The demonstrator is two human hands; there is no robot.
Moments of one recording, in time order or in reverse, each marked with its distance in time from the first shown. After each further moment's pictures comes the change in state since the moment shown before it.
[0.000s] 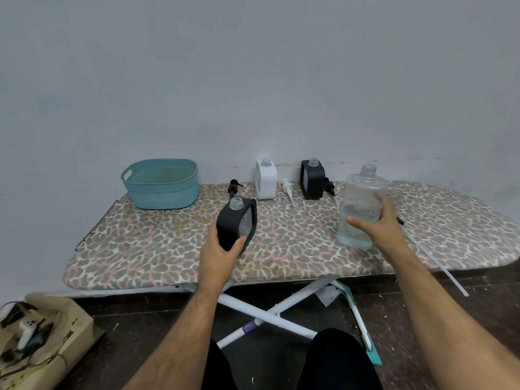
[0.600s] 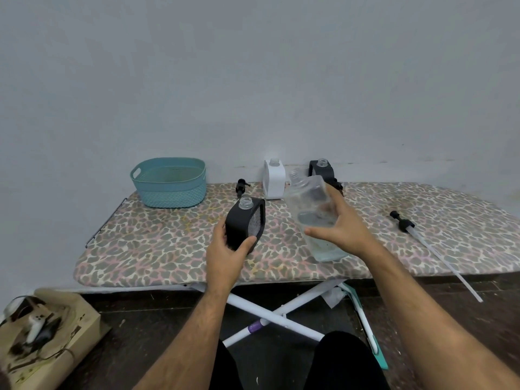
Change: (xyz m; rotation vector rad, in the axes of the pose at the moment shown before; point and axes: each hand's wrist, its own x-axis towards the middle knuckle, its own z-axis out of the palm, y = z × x) left_hand -0.005 0.005 -0.002 -0.157 0.042 -0.005; right_hand -0.028 -0.051 0.074 -0.271 -0.352 -0.259
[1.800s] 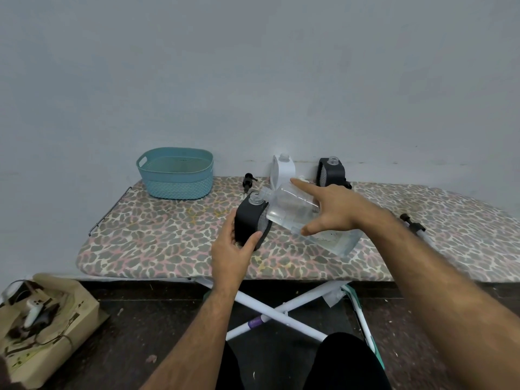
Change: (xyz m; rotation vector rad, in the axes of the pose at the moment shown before) left_hand -0.003 -0.001 0.000 0.011 0.058 0.009; right_hand 0.049 -0.057 0.003 -0.826 -0.404 -0.033
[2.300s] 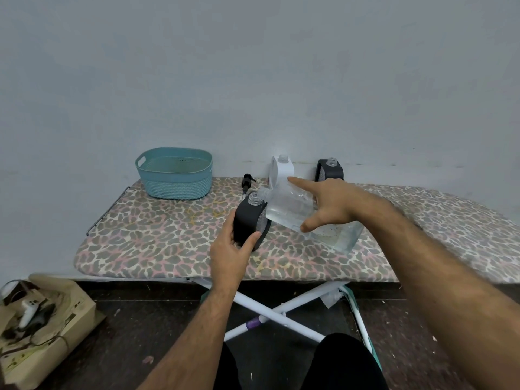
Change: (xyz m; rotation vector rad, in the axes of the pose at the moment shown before) left_hand 0.001 -0.003 0.000 0.042 -0.005 0.013; right_hand 0.002 -0.012 -0.020 -0.062 -0.055 -0.017
